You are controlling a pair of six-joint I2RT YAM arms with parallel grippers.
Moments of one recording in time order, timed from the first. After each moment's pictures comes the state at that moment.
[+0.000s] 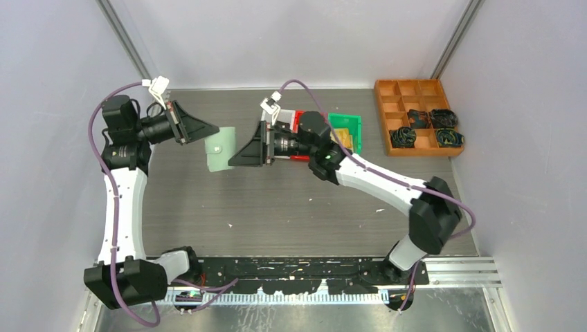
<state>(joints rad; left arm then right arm) 0.20 1.14 1.25 -0.39 1.20 -0.52 0.82 1.54 1.23 0.35 -0.68 0.94</state>
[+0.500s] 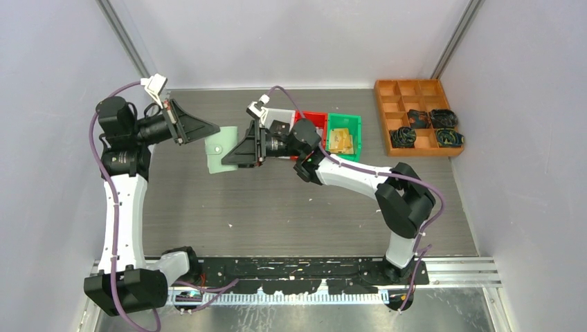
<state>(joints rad) 0.18 1.09 1.22 -0.26 1.28 -0.70 0.85 1.78 1.25 0.91 -0.83 1.38</state>
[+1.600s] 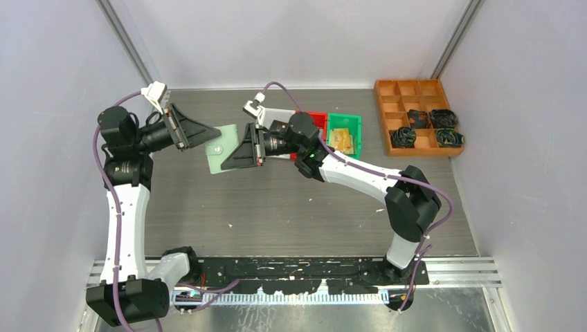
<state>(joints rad) 0.18 1.01 1.13 -0.19 1.23 -0.87 0.86 1.74 1.31 0.71 -0.89 1.23</state>
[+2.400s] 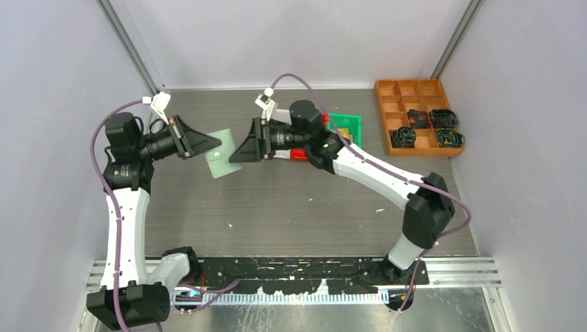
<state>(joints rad) 0.18 0.99 1.13 -0.44 1.16 -0.57 0.82 1.68 1.40 0.20 -0.80 0.87</state>
